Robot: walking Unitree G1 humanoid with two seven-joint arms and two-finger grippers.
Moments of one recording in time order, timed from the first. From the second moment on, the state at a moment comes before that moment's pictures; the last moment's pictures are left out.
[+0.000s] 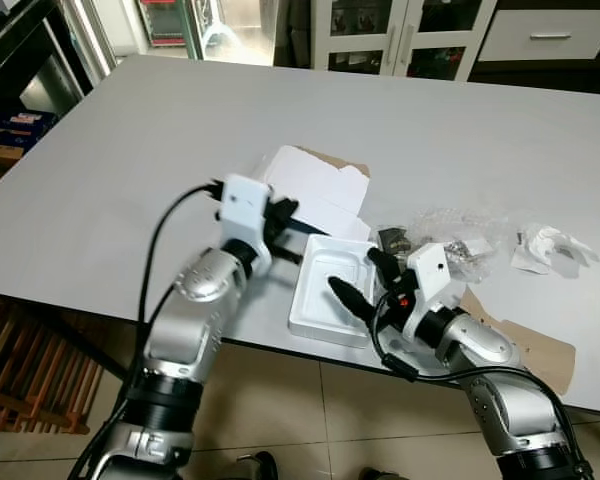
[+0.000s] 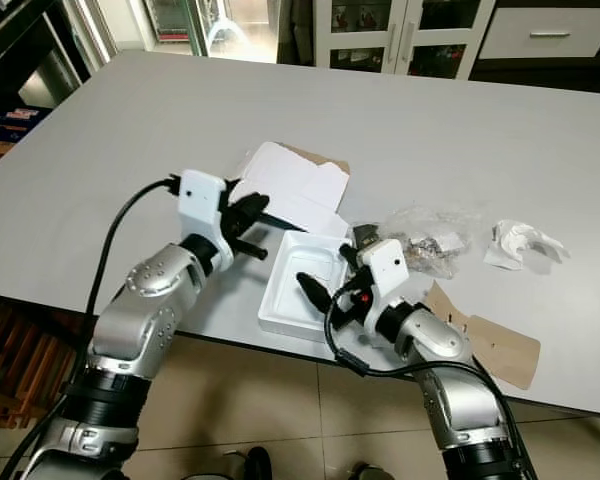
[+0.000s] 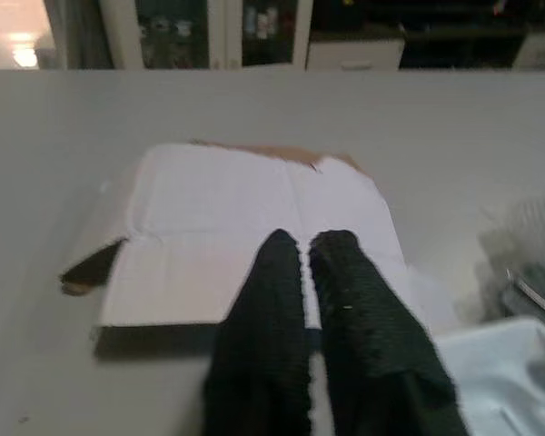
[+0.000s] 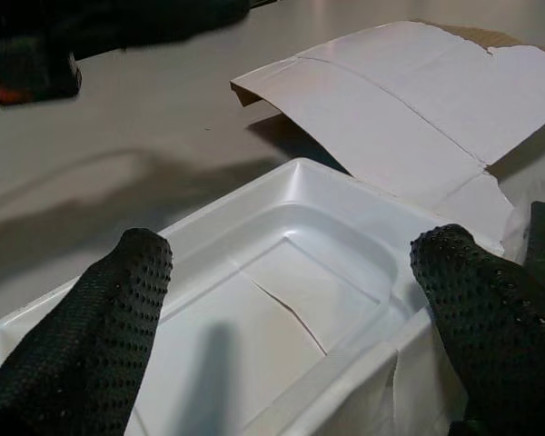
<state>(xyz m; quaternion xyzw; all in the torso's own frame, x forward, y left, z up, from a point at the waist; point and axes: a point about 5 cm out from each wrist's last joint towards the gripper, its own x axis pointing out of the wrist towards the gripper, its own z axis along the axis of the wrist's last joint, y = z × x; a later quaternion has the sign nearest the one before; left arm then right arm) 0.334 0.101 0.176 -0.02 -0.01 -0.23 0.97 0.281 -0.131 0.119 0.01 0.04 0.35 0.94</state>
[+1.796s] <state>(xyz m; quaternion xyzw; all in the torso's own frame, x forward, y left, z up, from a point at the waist) 0.333 0.104 0.159 -0.02 0.02 -0.26 0.97 0.285 -0.179 0.124 -0.07 0.06 0.29 0.95</state>
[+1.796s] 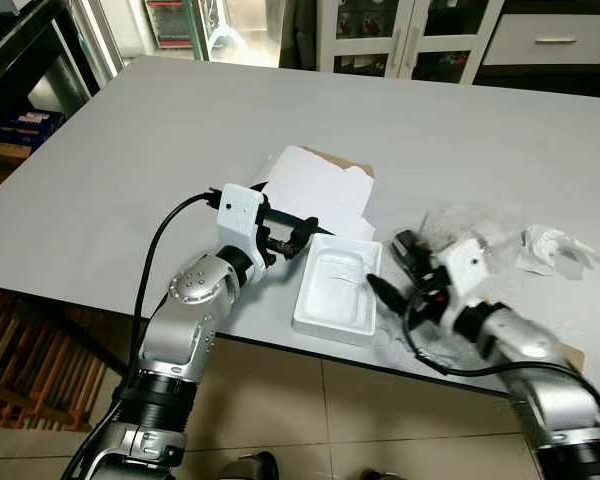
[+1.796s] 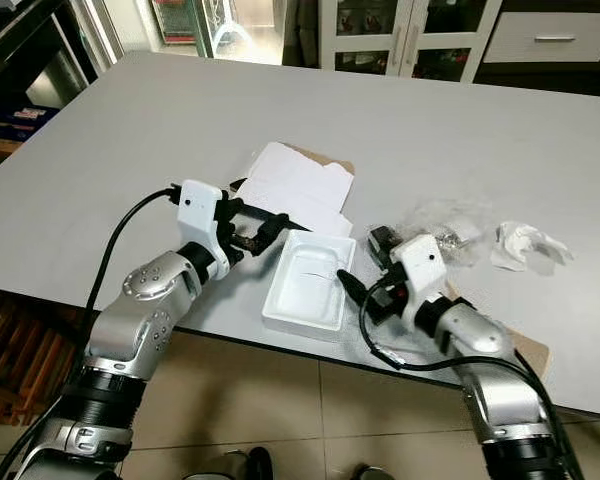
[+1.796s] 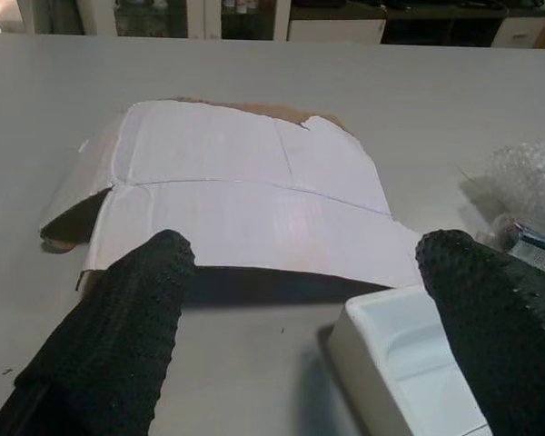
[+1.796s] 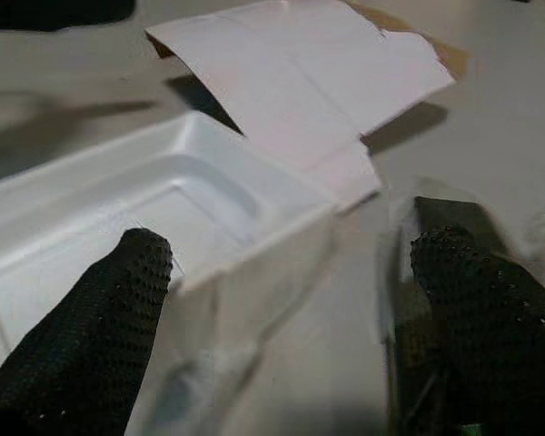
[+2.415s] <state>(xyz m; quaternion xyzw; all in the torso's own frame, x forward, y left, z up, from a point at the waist) 0.329 0.100 0.141 -0.03 0.05 -0.26 0.96 0.261 -0.193 0.116 -0.06 0.09 0.31 0.94</state>
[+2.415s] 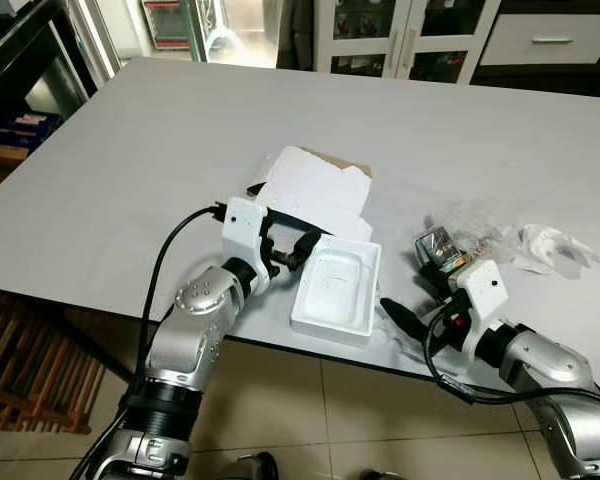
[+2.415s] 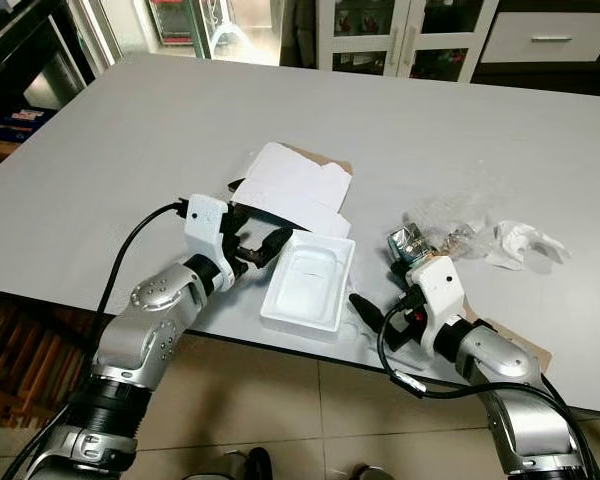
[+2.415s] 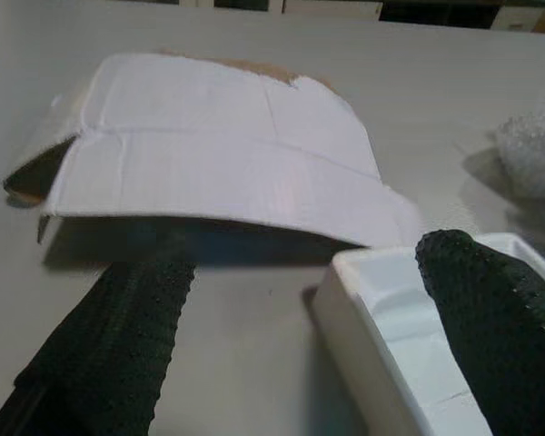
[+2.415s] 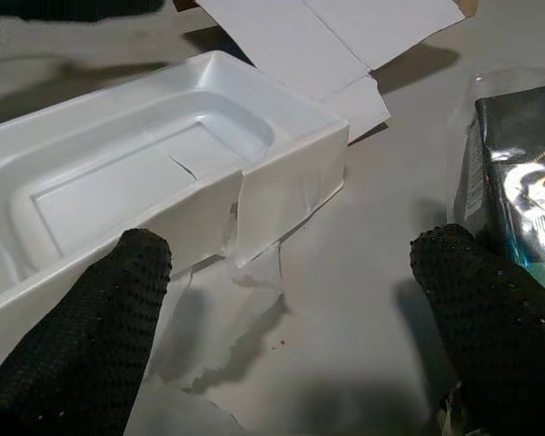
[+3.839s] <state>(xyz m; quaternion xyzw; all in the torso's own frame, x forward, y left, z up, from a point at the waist) 0.335 0.132 0.177 -0.05 0.06 -0.39 0.92 0.252 -0.178 0.120 -0.01 0.08 0.35 0.93</state>
